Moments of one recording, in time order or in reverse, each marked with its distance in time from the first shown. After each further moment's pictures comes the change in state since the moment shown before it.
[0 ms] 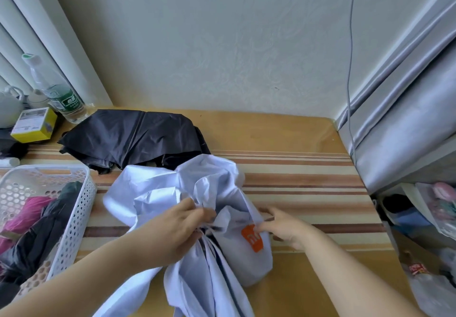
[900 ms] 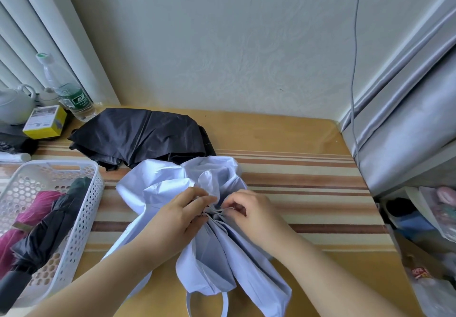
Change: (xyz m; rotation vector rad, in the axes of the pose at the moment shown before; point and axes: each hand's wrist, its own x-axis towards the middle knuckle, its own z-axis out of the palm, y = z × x) left_hand -0.002 0.006 0.014 -0.084 0.272 -0.273; right_hand -0.056 -0.060 0.051 -0.347 0.309 -0.850
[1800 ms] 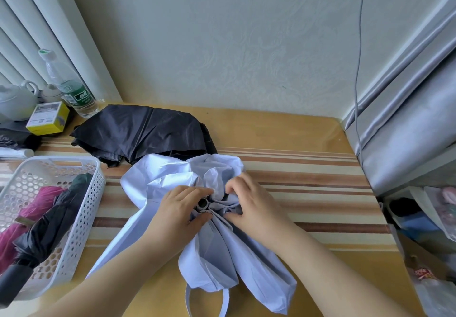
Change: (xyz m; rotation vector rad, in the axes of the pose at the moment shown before) left_hand 0.003 0.008 0.008 0.085 0.158 -0.122; right_hand 0.004 -0.004 -0.008 -0.320 -0.016 -0.175
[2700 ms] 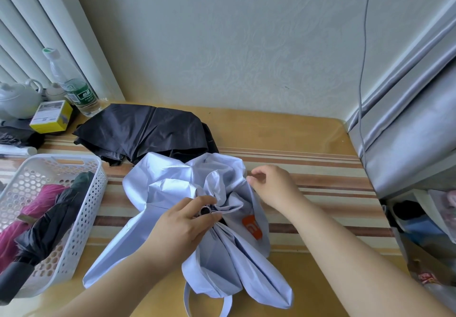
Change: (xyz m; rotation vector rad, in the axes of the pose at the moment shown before) left_hand -0.012 0.003 0.004 0.119 0.003 0.264; right_hand 0.031 0.040 -0.020 0.121 -0.067 0.576
